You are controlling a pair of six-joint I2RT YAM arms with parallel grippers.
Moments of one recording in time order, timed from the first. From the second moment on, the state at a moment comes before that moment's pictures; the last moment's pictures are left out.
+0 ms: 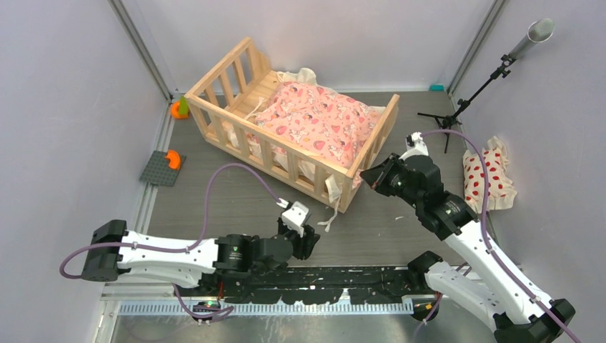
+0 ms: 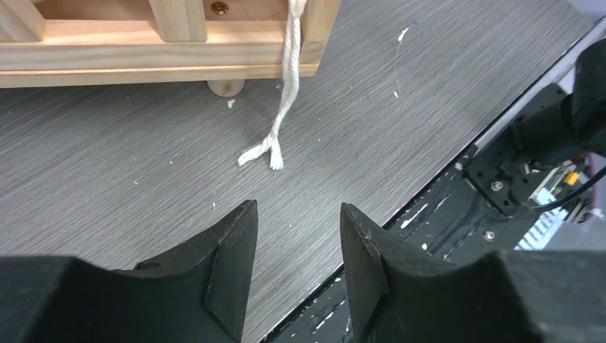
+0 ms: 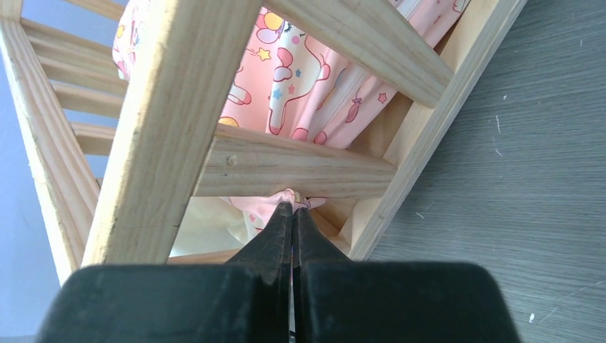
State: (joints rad) left arm -1.53 0.99 0.60 -0.05 -0.70 -0.54; right arm 0.52 0.76 0.79 -0.46 0.05 0.85
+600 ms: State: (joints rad) left arm -1.52 1.14 0.49 0.25 -0.70 -0.33; right arm 0.52 0.86 1.02 -0.62 0.03 0.62
